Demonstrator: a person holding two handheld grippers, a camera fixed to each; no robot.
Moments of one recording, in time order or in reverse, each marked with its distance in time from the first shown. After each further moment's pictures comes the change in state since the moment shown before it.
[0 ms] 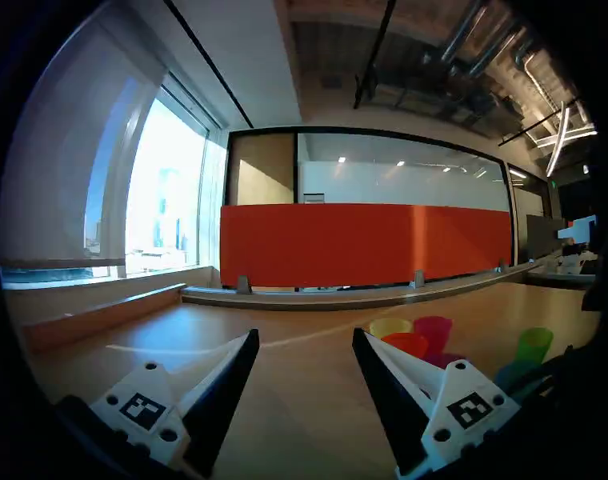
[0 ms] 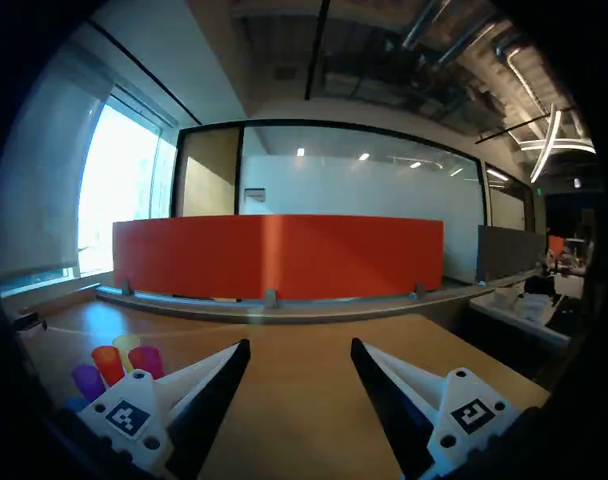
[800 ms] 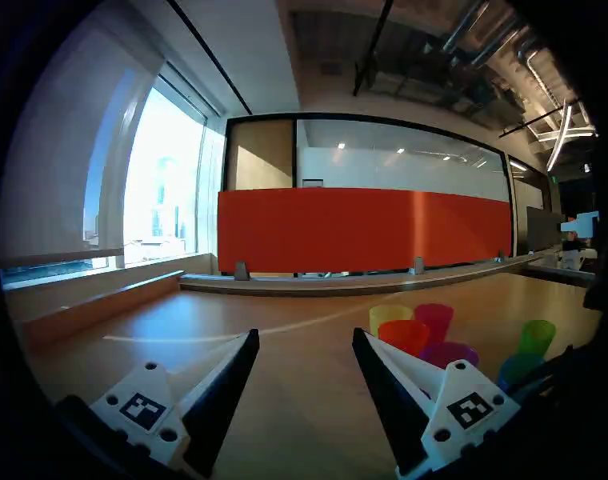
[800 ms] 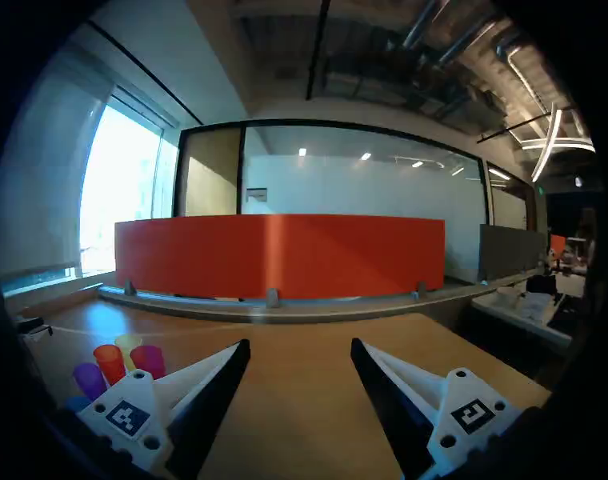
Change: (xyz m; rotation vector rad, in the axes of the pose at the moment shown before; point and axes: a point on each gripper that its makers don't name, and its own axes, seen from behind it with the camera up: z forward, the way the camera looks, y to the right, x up) left arm -0.016 0.002 0.006 -0.007 -0.063 0.001; right arm -0.001 0.000 -0.003 0.013 0.000 0.001
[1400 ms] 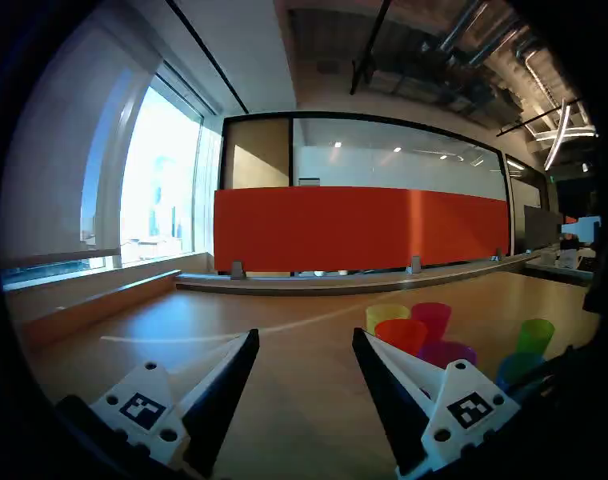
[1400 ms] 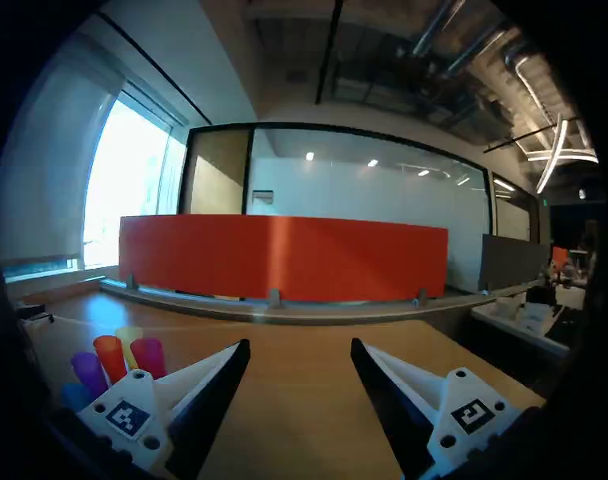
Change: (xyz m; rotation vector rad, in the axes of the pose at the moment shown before) left arm -0.002 0.003 0.002 -0.013 -0.004 0.001; right arm -0.004 -0.002 -0.006 0.014 0.022 -0.045
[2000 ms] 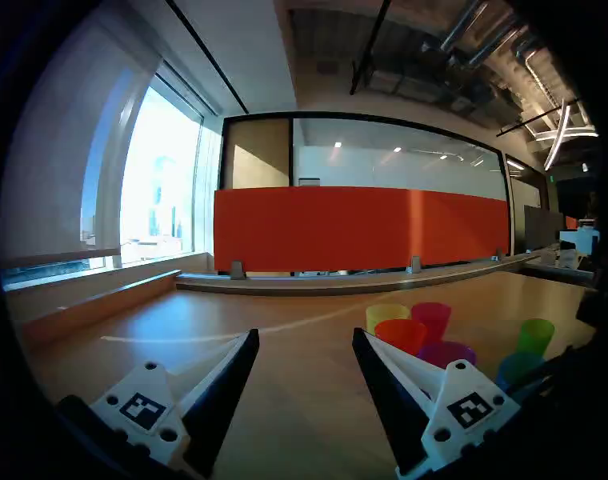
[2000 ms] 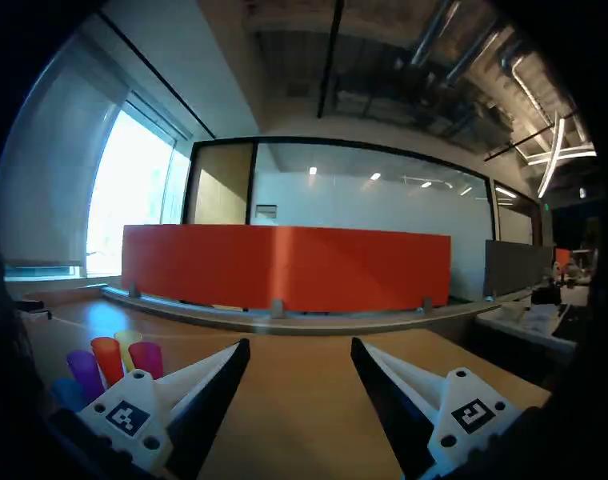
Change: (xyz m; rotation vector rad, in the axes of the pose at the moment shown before) left arm 0.000 0.000 0.000 0.000 0.000 0.001; right arm -0.013 0.000 0.011 0.019 0.068 0.009
